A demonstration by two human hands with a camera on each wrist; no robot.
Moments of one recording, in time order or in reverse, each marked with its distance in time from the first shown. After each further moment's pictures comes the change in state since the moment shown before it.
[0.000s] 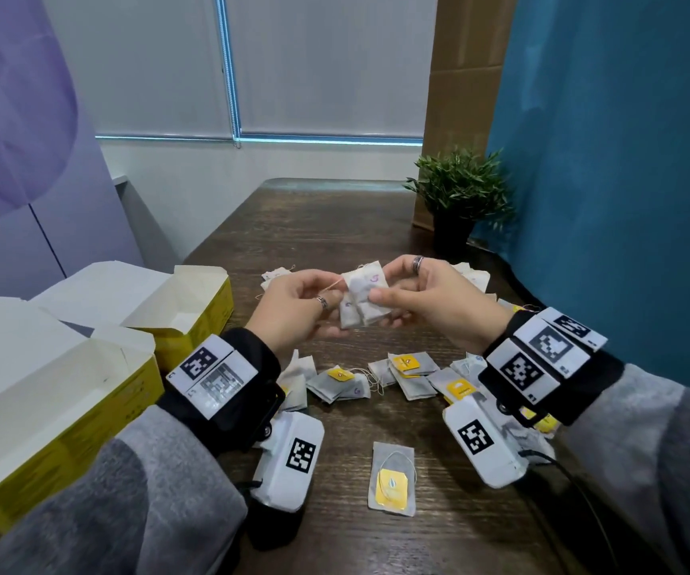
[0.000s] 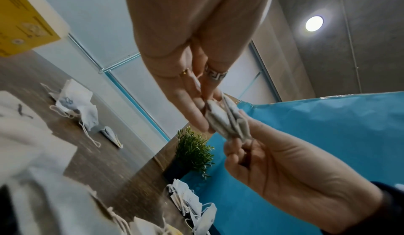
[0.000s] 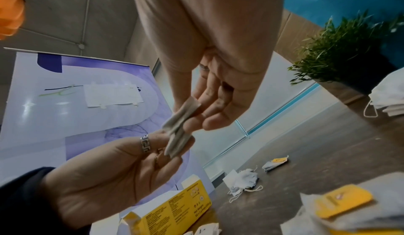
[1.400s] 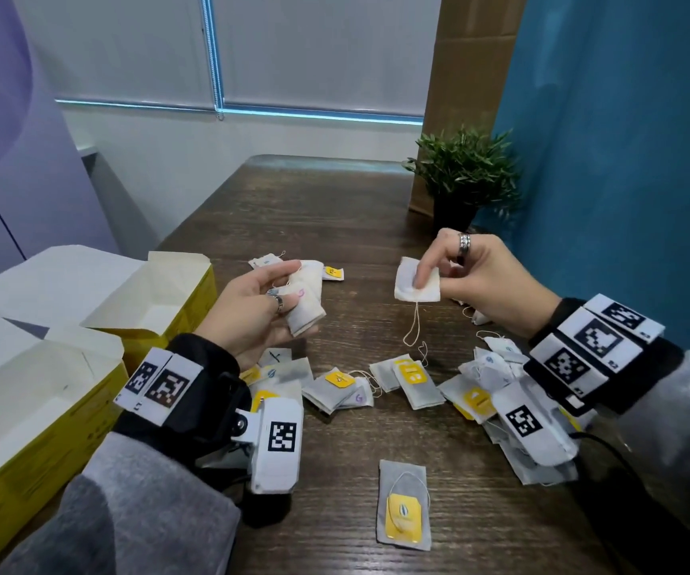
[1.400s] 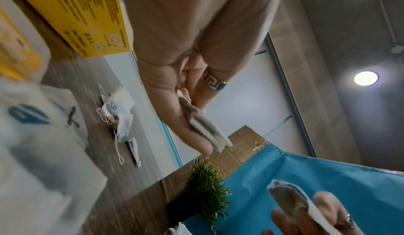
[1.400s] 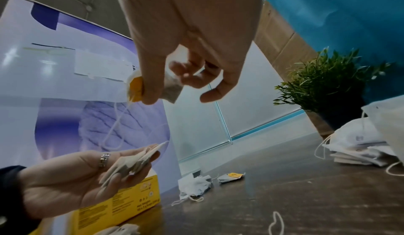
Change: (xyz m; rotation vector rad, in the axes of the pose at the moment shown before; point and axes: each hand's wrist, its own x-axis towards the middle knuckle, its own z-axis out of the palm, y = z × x) left_hand 0.033 -0.028 -0.041 -0.270 0.032 -0.160; right_hand 0.015 0.009 -0.044 -0.369 0.001 -0.374
